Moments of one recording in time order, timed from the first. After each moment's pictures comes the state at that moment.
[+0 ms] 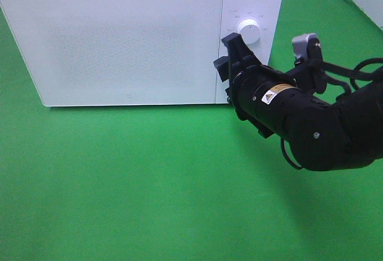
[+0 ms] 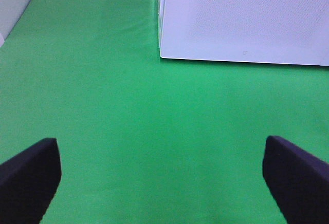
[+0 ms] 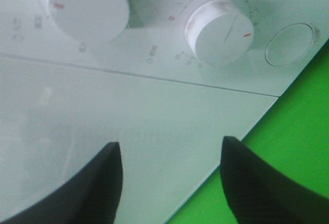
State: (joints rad) left arm 0.04 0.00 -0.52 -0.12 1.07 0.04; right arm 0.70 1.79 -0.64 0.45 -0.85 0.94
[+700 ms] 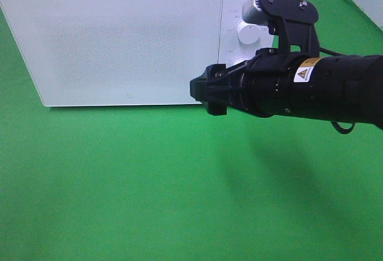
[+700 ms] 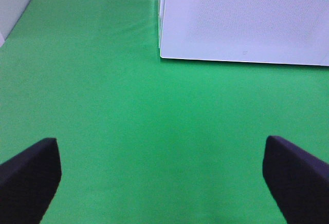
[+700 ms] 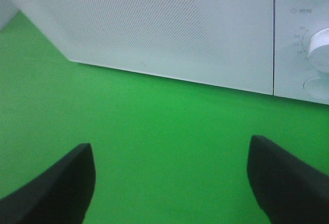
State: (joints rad) left arm 0.04 0.00 -0.52 -0.12 1.07 0.04; right arm 0.69 1.43 -0.64 0.30 -0.23 0.01
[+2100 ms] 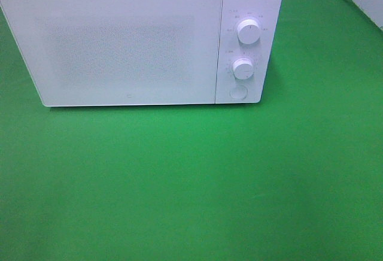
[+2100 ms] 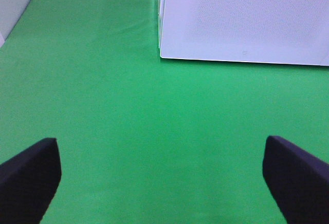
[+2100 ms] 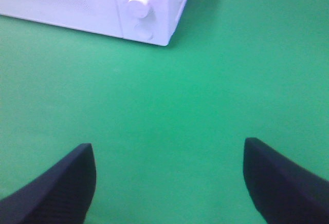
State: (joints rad) left arm 0.04 0.00 -0.52 -0.12 1.07 0.04; right arm 0.43 0.41 -0.63 -0.20 0.88 0.18
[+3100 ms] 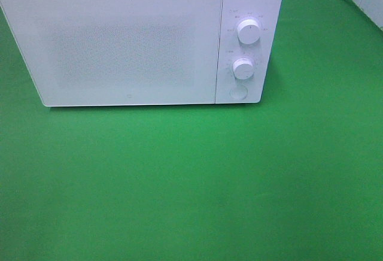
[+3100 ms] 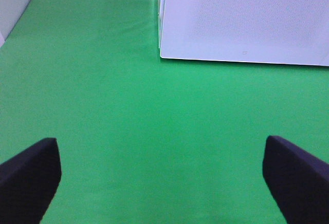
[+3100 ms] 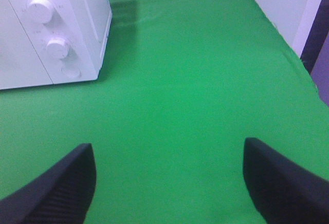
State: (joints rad) left arm 0.04 0.00 -0.52 -0.12 1.07 0.04; right arm 0.08 0.00 -0.50 -0.15 0.96 0.15
